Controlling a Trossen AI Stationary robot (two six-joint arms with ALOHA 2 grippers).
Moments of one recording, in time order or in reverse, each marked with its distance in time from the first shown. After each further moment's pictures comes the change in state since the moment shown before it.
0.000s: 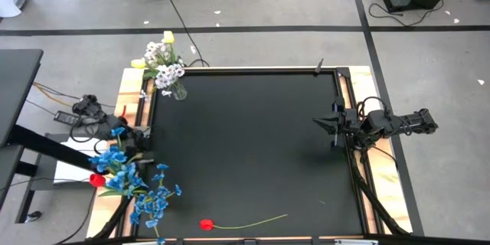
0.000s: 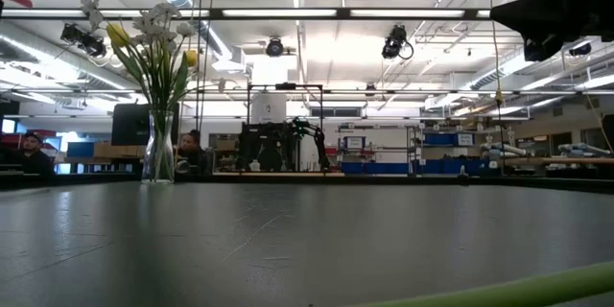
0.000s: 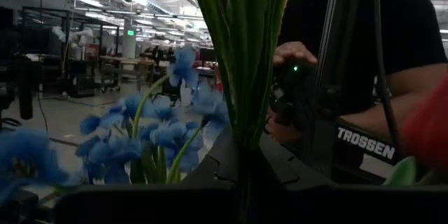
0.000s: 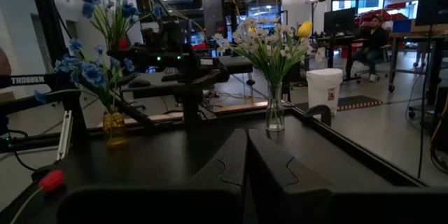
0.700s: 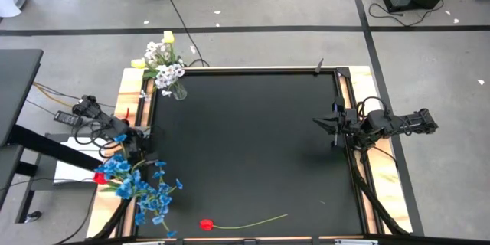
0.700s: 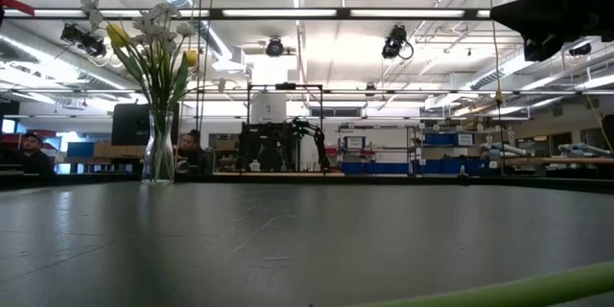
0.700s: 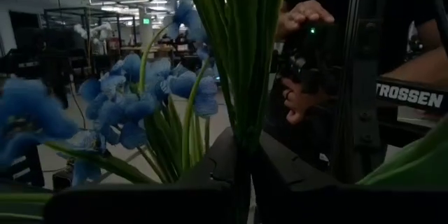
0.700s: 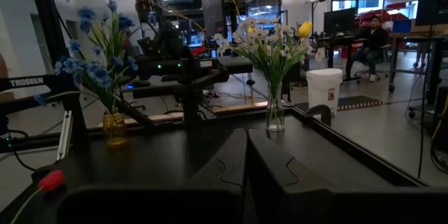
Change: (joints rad) left arm 0.011 0.000 -0.050 -0.078 -0.025 0.217; right arm 0.000 0.000 0.000 0.000 0.000 0.000
